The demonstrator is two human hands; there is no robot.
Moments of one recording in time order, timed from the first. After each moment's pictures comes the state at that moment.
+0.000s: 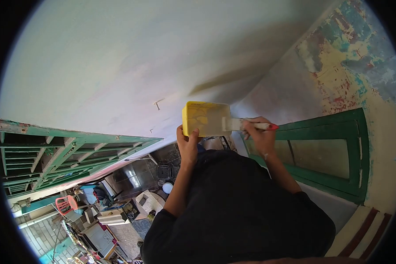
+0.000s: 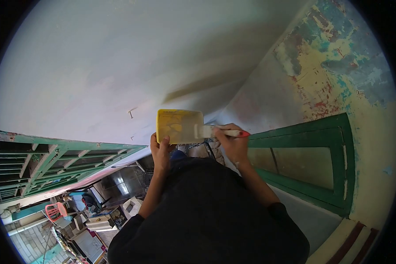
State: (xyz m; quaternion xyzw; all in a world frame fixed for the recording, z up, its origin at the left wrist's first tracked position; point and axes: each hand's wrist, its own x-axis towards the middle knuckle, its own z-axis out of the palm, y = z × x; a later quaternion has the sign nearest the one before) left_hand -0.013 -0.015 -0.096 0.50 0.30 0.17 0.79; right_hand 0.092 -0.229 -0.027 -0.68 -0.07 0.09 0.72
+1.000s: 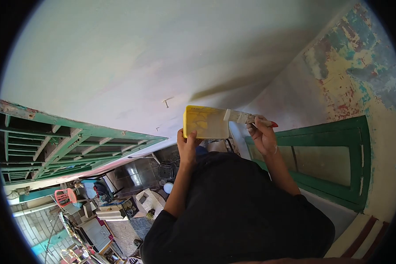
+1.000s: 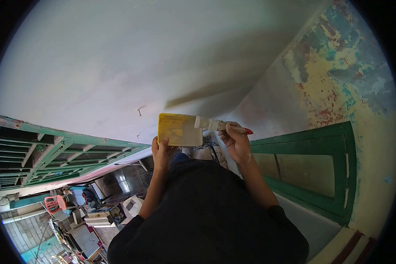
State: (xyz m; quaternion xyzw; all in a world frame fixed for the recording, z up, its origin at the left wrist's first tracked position) left_hand -0.028 0.001 -0.108 0.46 0.32 0.17 0.81; right_hand 0.115 -0.236 -0.067 -0.37 0.01 0.29 0.88
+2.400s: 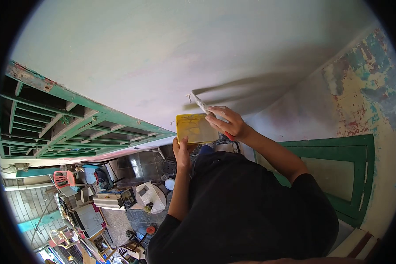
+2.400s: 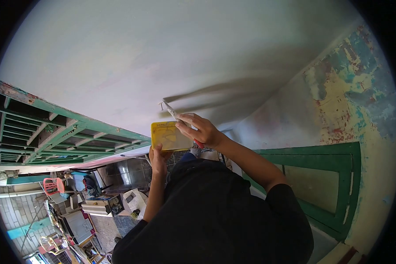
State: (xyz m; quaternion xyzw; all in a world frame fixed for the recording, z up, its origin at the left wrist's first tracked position) left_hand -0.090 0.046 -0.149 0.41 0.38 0.26 0.78; right_hand 0.120 -0.071 -0.048 -0.56 -0.66 -0.22 0.45
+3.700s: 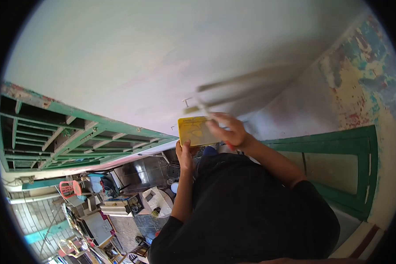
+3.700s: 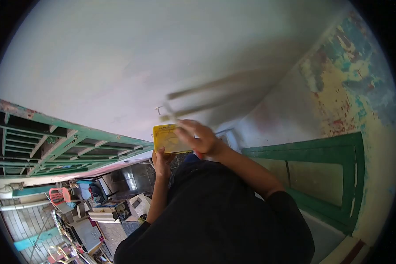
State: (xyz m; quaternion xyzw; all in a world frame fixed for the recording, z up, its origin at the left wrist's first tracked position) left_hand -0.085 0.046 -0.153 0.42 0.36 0.25 0.79; right_hand 0.102 -0.085 -0.047 -0.59 -0.62 -0.27 0.45
